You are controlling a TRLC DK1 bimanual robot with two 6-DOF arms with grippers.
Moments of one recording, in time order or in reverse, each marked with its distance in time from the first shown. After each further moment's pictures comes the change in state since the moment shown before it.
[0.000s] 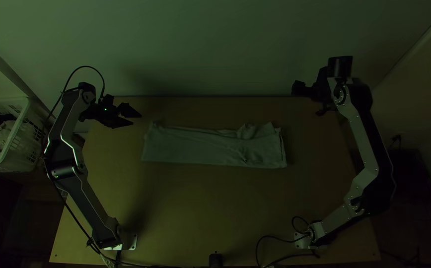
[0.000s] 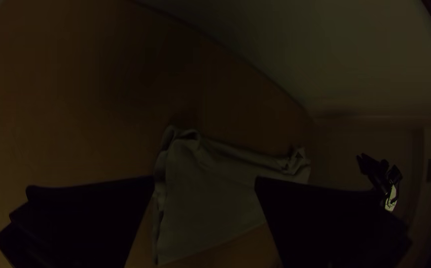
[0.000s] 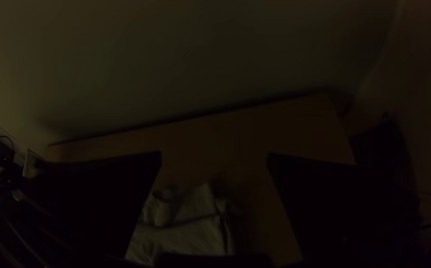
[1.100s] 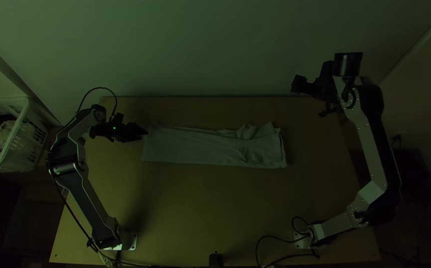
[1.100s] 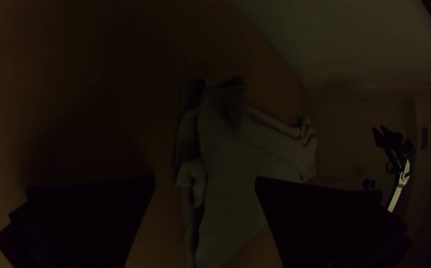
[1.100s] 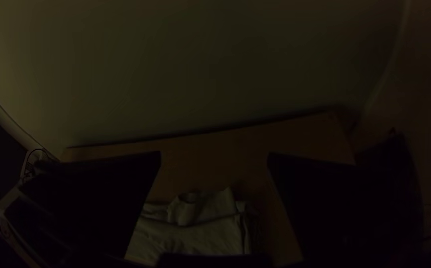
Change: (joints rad) left arm 0.003 0.066 -0.281 0.171 0.090 0.233; right arm 0.056 -0.088 0.042 -0.035 -0.002 0.015
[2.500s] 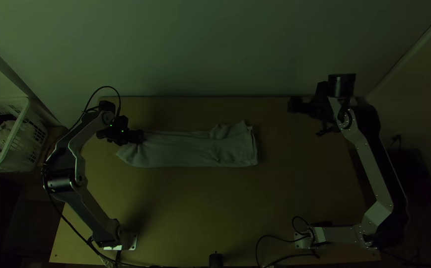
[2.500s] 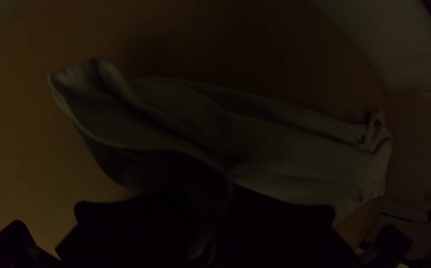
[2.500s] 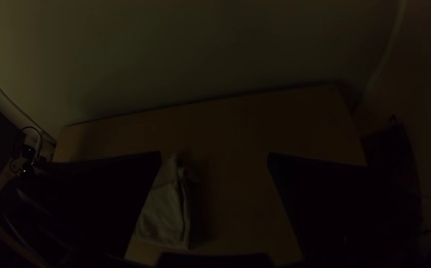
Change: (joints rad) left arm -0.097 -0.242 -0.180 0.132 -0.549 -0.239; right arm 0.033 -0.176 -0.306 0.057 0.000 0.007
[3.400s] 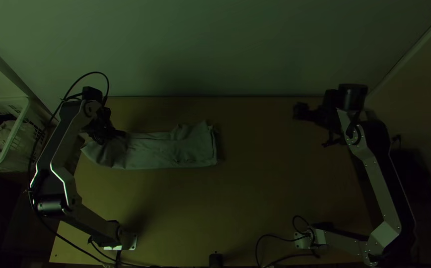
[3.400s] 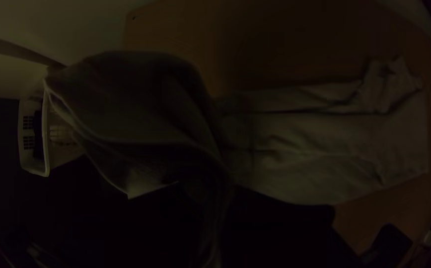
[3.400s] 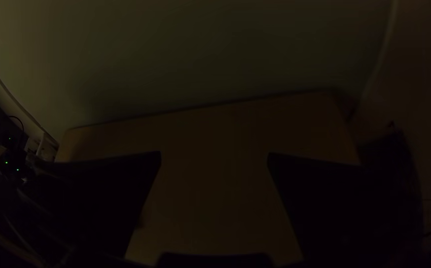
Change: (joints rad) left arm -0.061 -0.230 0.122 -0.276 -0.530 0.153; right arm -0.017 -0.143 -0.125 0.052 0.000 -0.017
